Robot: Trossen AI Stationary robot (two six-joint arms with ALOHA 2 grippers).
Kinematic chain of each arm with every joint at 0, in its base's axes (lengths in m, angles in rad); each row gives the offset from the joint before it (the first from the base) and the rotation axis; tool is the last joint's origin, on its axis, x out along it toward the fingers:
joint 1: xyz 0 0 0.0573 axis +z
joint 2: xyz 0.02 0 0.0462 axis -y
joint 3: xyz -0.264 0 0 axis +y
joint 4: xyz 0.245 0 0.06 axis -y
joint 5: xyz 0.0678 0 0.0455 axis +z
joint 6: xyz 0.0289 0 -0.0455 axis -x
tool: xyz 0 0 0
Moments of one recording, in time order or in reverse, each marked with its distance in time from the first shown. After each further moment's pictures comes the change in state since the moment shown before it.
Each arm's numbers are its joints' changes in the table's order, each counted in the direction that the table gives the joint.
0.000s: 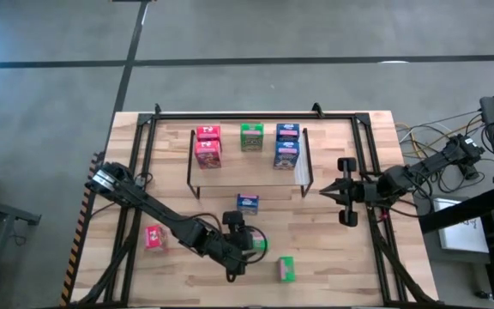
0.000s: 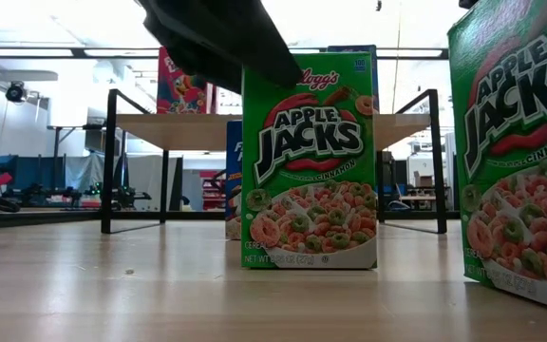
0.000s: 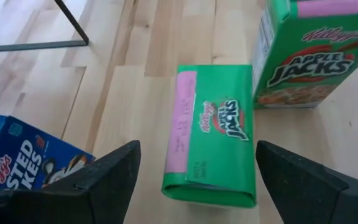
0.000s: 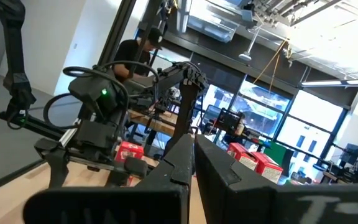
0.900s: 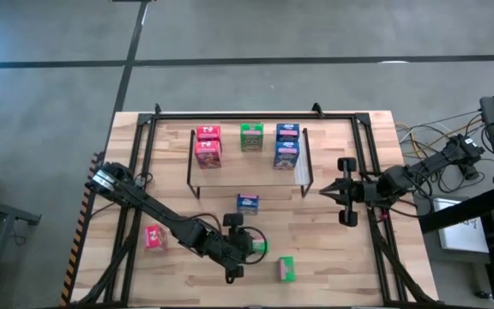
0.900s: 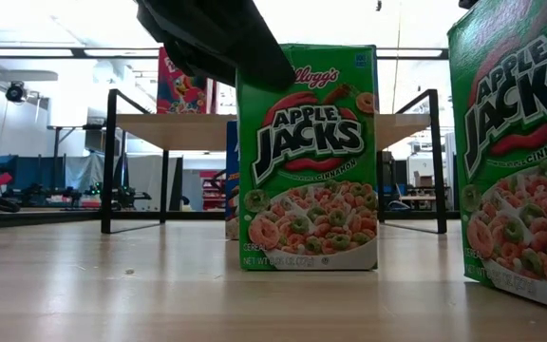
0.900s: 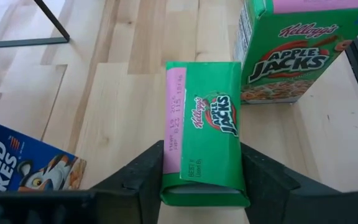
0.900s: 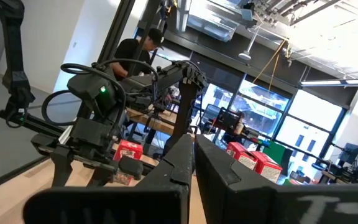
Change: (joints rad) left arm 0.000 0.000 -0.001 0.007 -0.054 -0.003; right arm 0.000 0.000 -0.001 -0.004 -0.004 0.003
